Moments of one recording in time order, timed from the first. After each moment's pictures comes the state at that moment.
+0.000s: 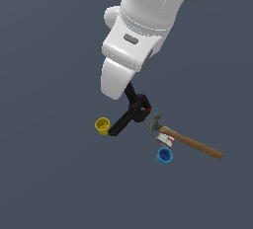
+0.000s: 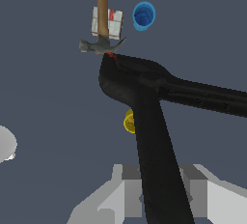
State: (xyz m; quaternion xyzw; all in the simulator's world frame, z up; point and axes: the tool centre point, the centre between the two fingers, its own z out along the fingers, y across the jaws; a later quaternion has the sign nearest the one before) arm 0.044 -0.004 0.380 0.83 0.54 -0.12 0.06
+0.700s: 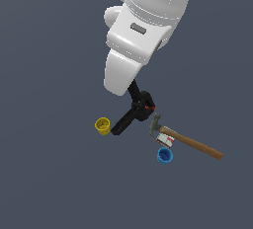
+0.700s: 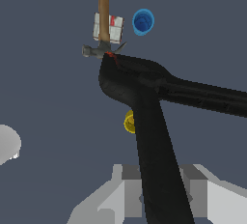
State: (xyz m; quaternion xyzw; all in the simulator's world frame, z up) arm 0.049 0.005 0.396 0.83 0.54 -0.12 0.06
